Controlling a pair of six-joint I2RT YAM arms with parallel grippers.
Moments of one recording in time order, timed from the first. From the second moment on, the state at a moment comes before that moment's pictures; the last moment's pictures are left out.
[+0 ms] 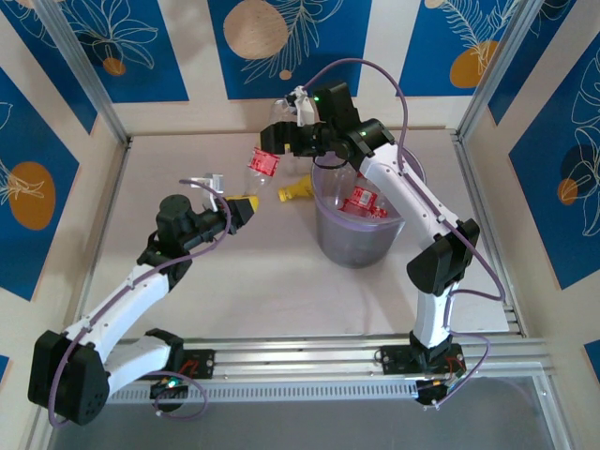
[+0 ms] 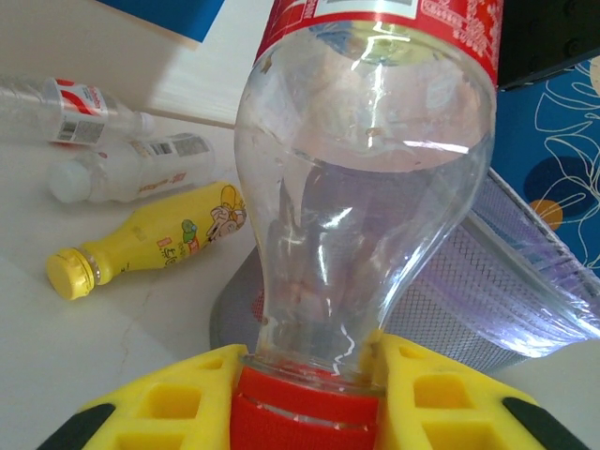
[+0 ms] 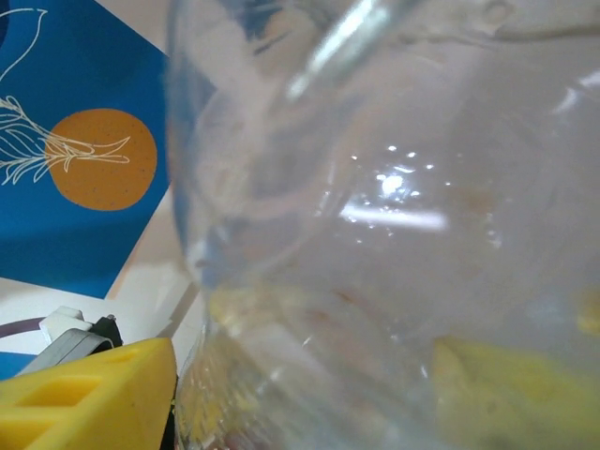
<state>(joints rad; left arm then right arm) -0.37 1.04 0.64 0.25 0.49 -0.57 0.58 1.89 2.09 -0.75 -0.49 0.47</state>
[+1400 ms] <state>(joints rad) -0.38 1.05 0.62 0.30 0.50 -0.54 0.56 1.94 2.13 -0.69 -0.53 0.53</state>
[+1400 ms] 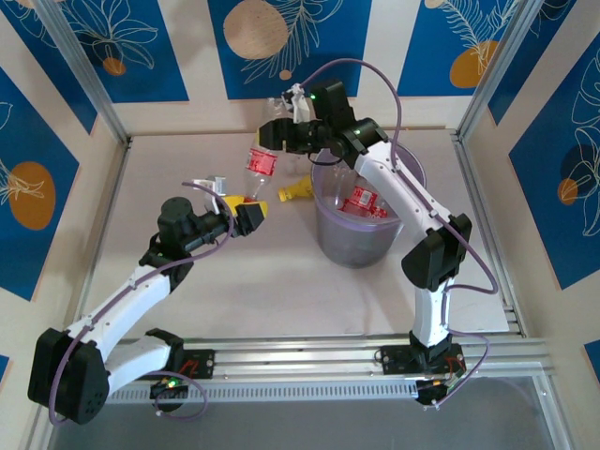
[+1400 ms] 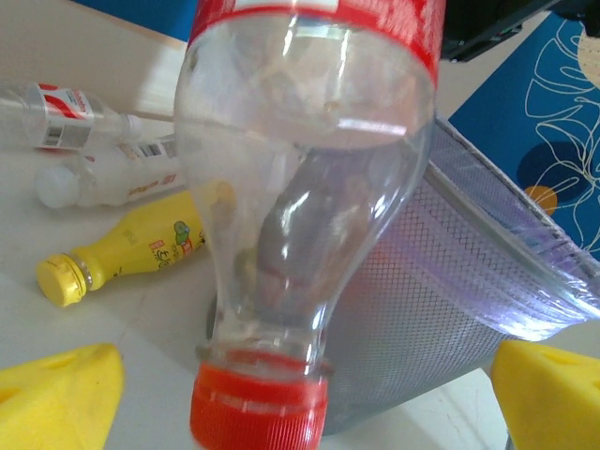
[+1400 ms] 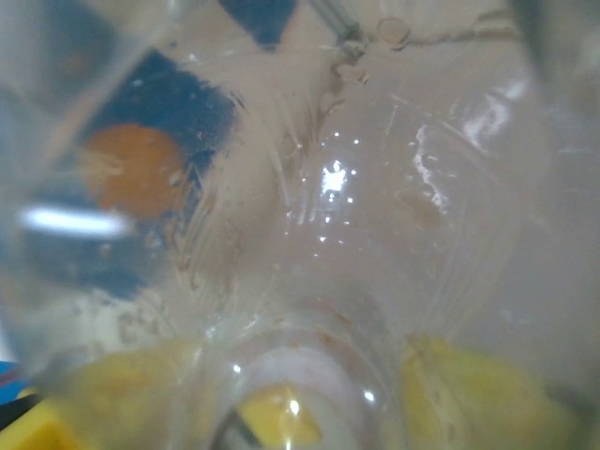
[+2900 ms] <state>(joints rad) -0.40 1.56 0.97 0.00 0.38 -0.33 0.13 1.48 1.71 -1.17 -0.25 0.26</state>
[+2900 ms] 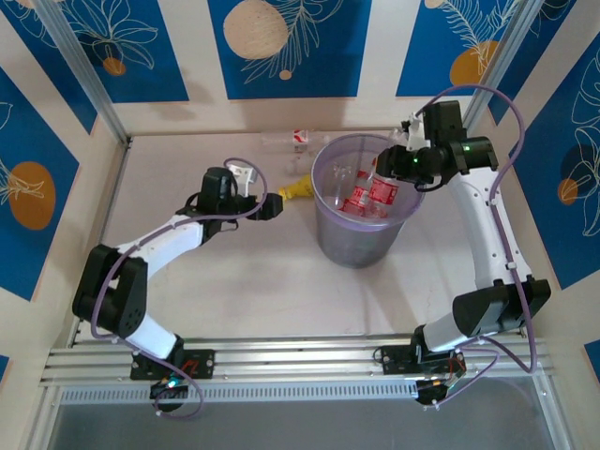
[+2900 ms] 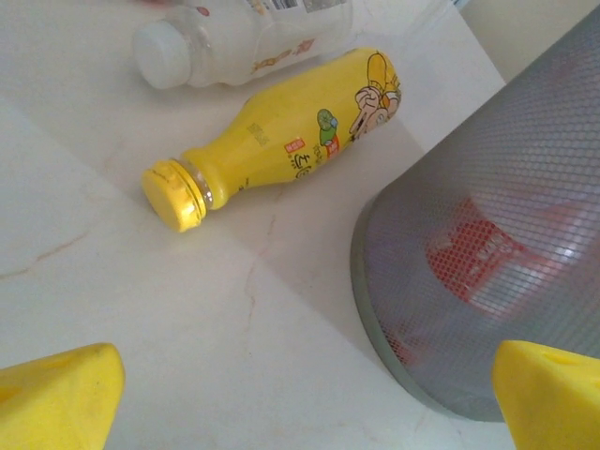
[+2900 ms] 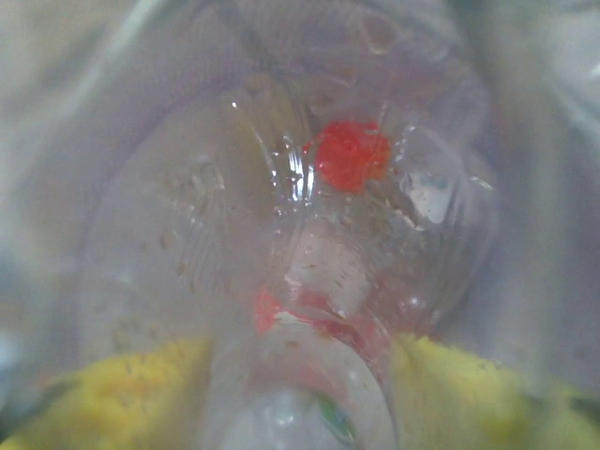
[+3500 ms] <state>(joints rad) -0.41 1.81 1.25 -0.13 0.36 -0.16 0.19 1.50 1.53 -1.06 -0.21 0.33</state>
